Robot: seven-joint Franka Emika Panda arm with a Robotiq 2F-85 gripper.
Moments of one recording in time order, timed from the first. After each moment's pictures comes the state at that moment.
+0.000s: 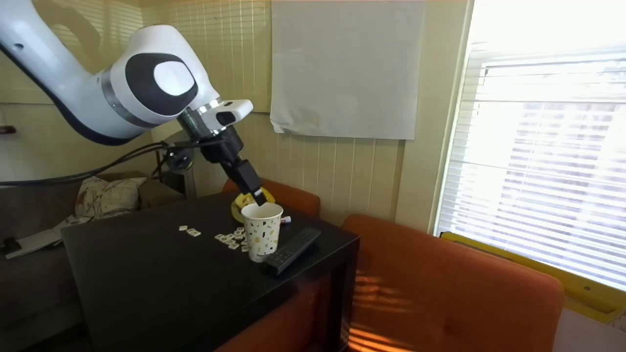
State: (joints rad) arm -0.38 -0.30 0.33 -2.75 -0.47 2.91 0.74
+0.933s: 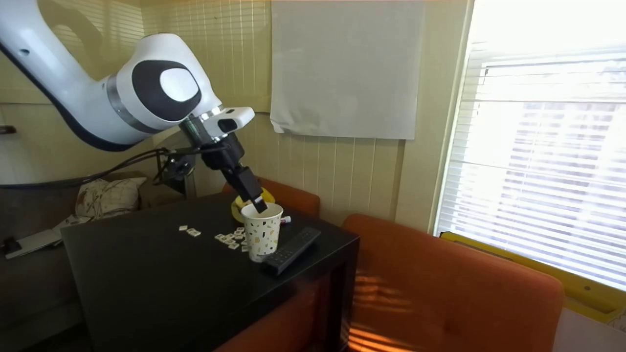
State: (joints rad) arm -0.41 -0.27 0.35 -2.74 -0.53 2.89 0.78
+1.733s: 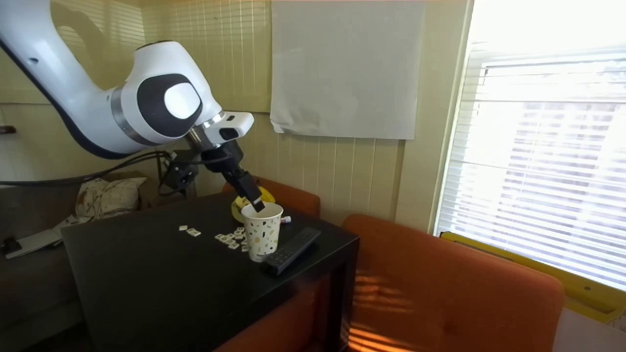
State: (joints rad) arm -0.31 -0.20 0.25 -2.75 -0.49 3.05 0.75
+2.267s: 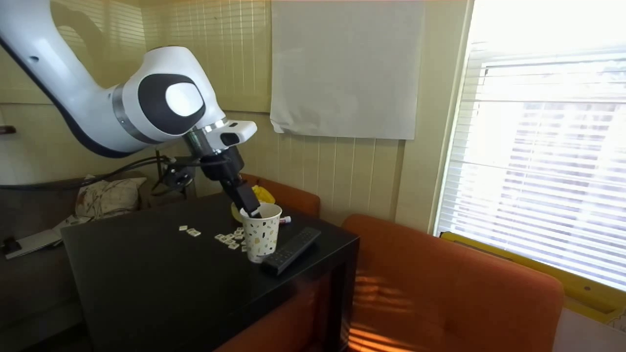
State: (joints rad) arm -0.30 -0.20 0.23 -2.74 -0.50 2.90 0.75
